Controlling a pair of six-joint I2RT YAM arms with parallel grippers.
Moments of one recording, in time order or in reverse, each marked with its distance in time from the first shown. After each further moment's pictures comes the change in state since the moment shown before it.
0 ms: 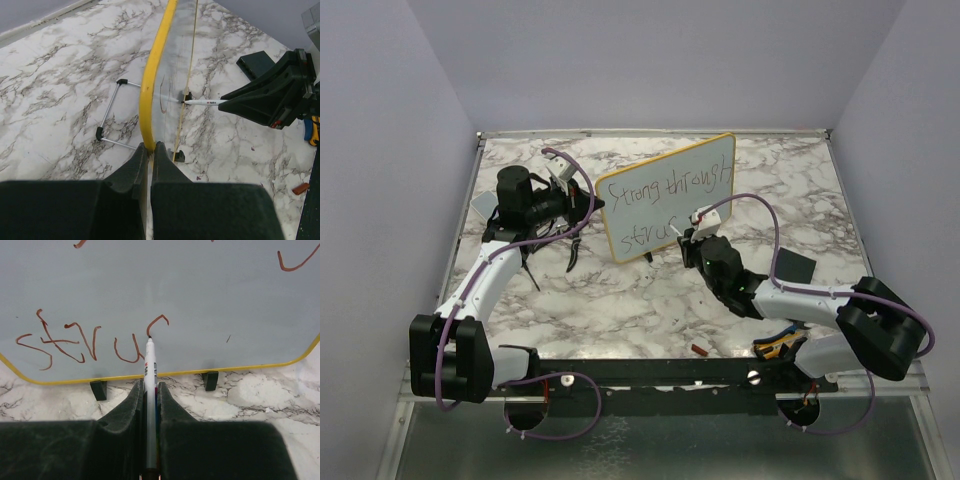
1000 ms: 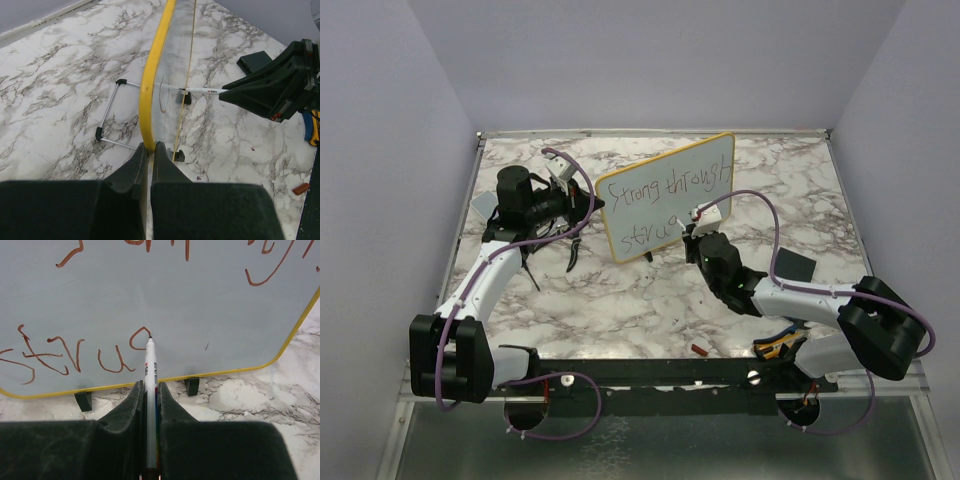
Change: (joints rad) left arm 0.000 0.000 0.000 0.000 0.000 0.000; right arm 0.000 0.000 0.034 -0.022 0.077 -0.042
